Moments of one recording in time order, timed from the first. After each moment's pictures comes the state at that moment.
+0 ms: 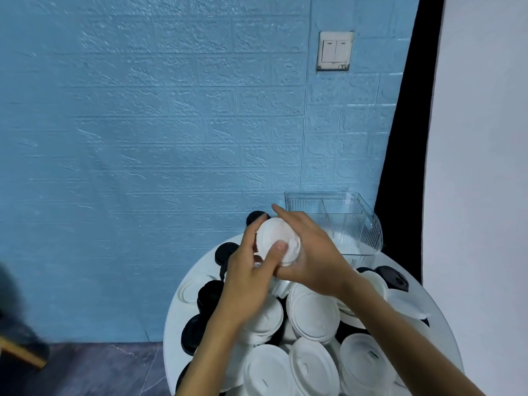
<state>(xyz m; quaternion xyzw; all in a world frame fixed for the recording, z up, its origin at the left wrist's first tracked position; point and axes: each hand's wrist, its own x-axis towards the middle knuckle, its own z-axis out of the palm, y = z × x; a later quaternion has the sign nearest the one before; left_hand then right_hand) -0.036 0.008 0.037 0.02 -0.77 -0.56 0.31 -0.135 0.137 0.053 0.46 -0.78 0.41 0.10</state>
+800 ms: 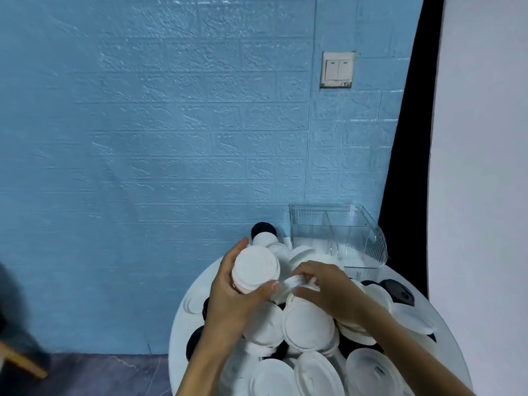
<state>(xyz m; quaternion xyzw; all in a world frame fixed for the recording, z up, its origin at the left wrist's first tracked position) -0.013 -0.008 0.022 0.08 -0.67 -0.66 0.32 -0.160 0.161 0.007 0.43 -0.85 0.31 0.03</state>
